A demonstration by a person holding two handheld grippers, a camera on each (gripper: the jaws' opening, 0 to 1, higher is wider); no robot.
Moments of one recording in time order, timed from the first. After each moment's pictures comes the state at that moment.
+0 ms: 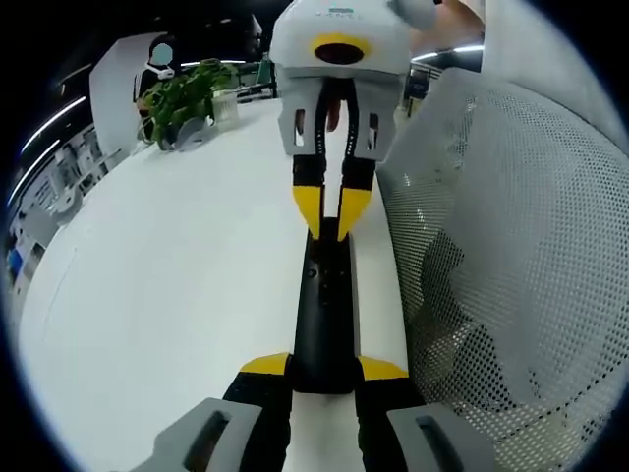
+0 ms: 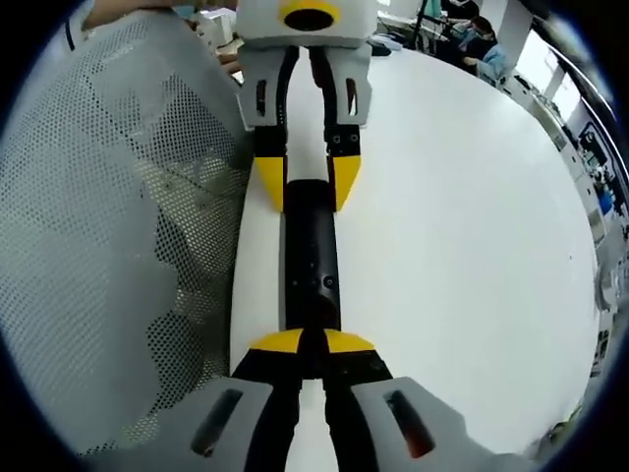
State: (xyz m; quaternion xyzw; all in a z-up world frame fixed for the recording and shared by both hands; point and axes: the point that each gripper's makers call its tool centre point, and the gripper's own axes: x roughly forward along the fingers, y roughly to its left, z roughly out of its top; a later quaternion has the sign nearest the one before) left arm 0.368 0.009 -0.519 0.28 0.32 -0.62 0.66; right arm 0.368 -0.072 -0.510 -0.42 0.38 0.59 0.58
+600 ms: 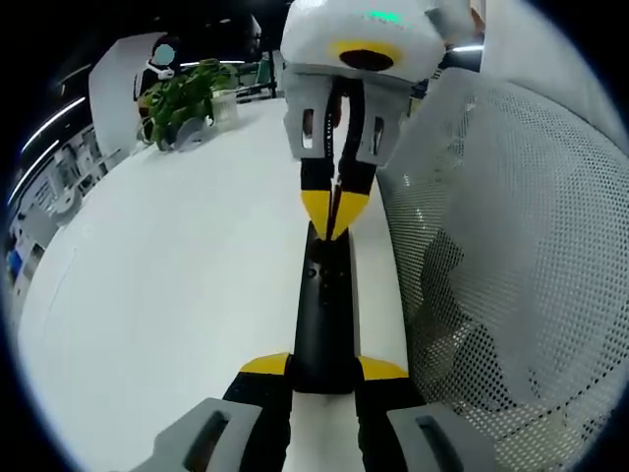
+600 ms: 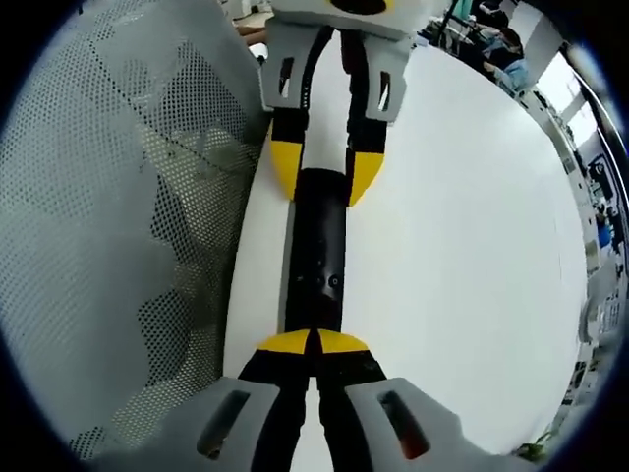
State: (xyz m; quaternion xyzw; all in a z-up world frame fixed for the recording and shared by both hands) left arm 0.368 0.009 -0.518 0.28 0.32 -0.62 0.66; right arm 0.368 -0.070 -0.512 -0.49 0.37 0.58 0.53
